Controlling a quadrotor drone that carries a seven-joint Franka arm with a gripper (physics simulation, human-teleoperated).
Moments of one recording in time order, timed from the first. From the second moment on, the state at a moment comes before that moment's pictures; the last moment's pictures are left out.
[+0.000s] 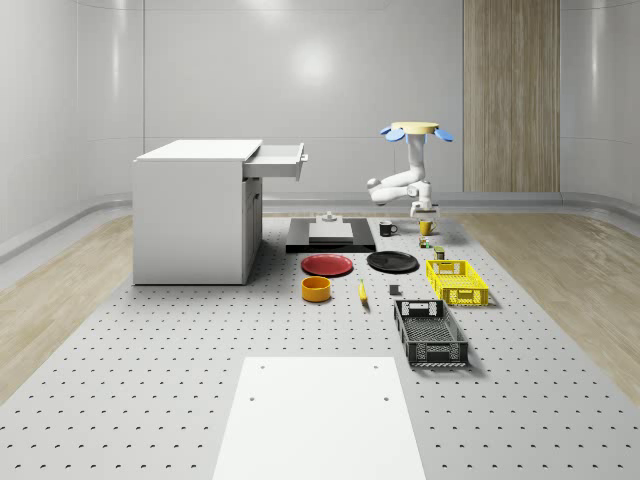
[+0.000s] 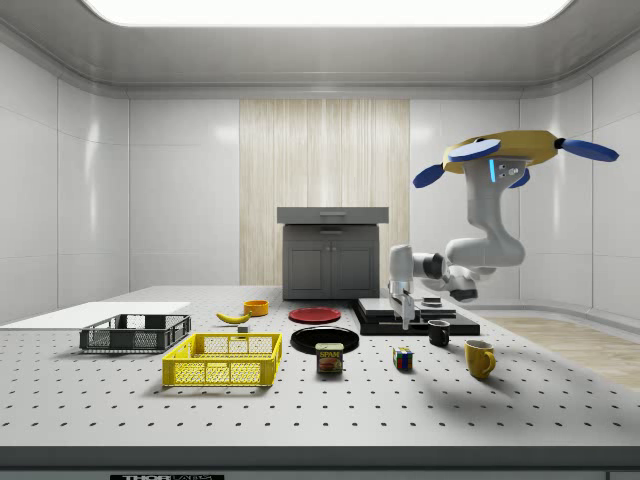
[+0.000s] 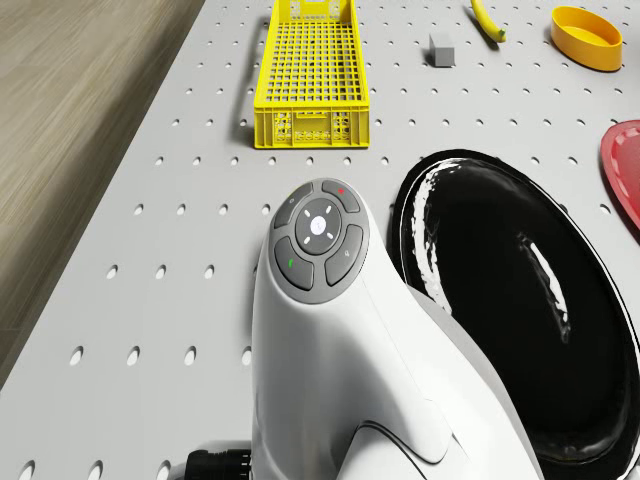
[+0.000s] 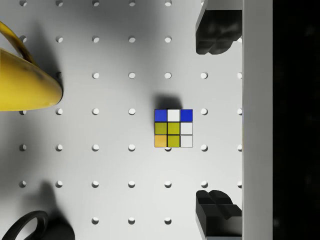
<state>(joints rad) -1.08 -1.19 1.29 -2.89 -1.94 1.27 1.61</state>
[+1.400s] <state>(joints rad) -1.10 -1.32 1.08 -2.82 -2.10 1.48 1.60</state>
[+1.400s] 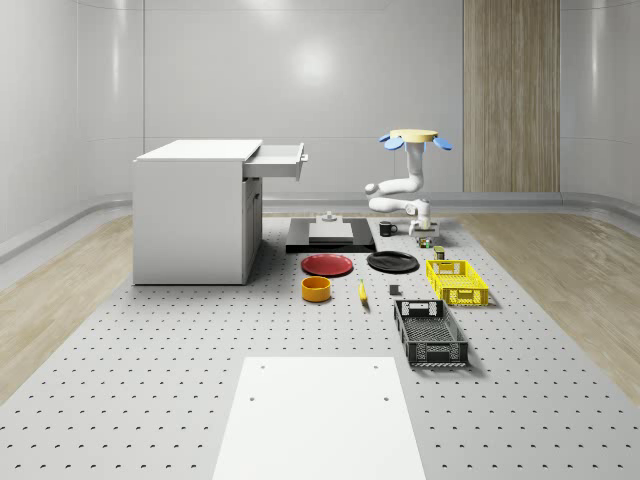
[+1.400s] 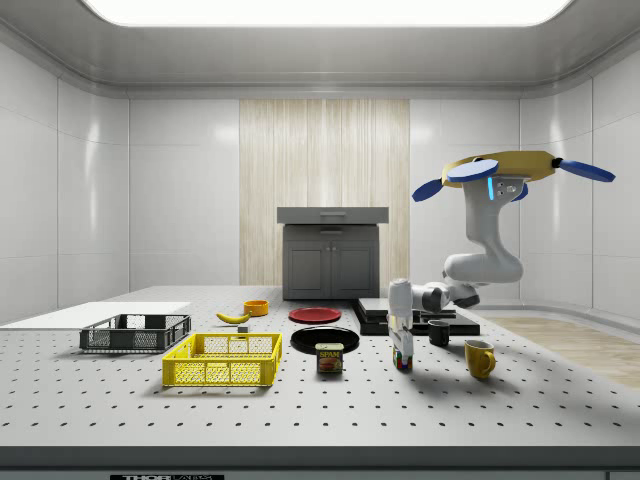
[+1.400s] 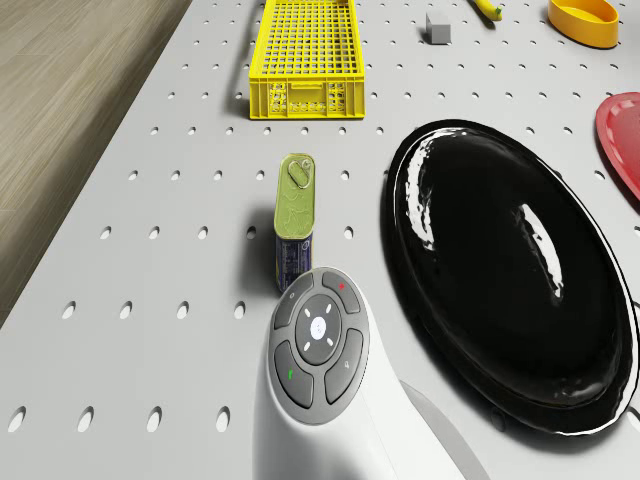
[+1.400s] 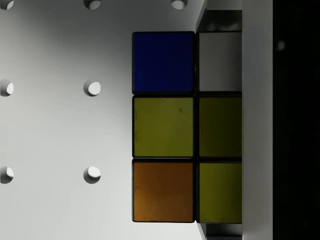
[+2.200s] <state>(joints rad) -1.11 -1.33 1.15 -2.84 -2.03 1.46 1.62</state>
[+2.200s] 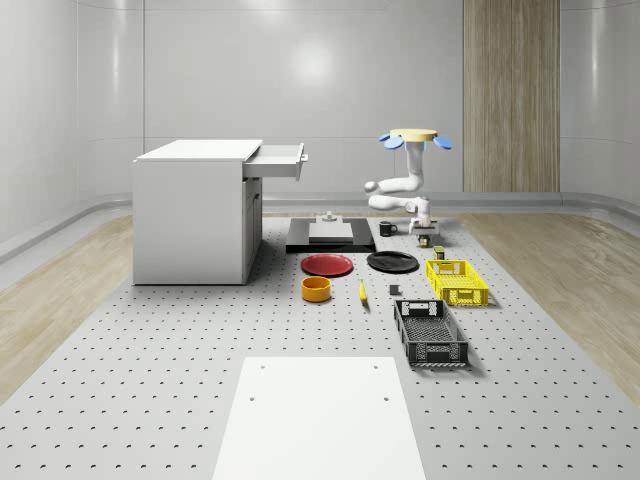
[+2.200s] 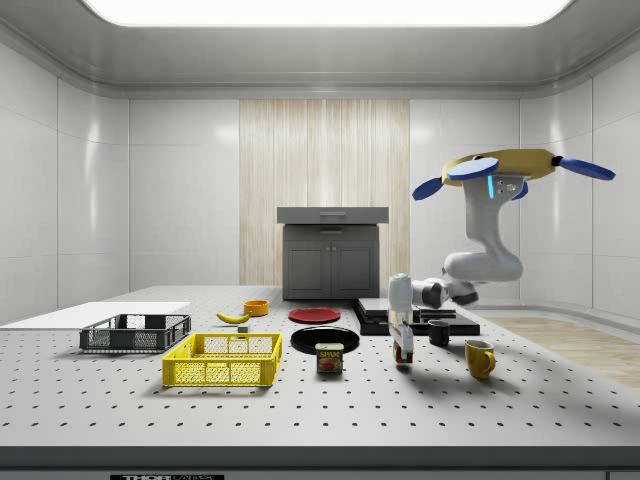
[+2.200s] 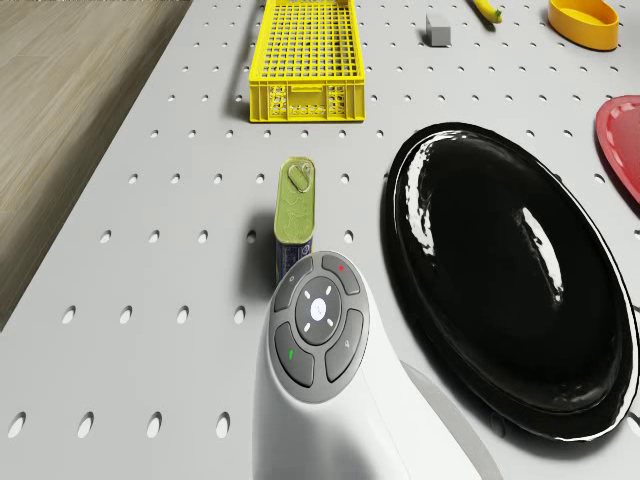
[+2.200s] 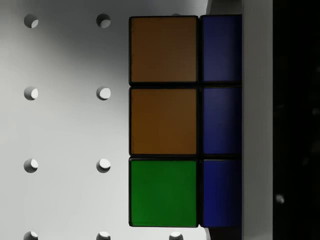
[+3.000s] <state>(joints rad) -1.12 -1.36 1.24 -2.86 -1.95 1.46 1.64</state>
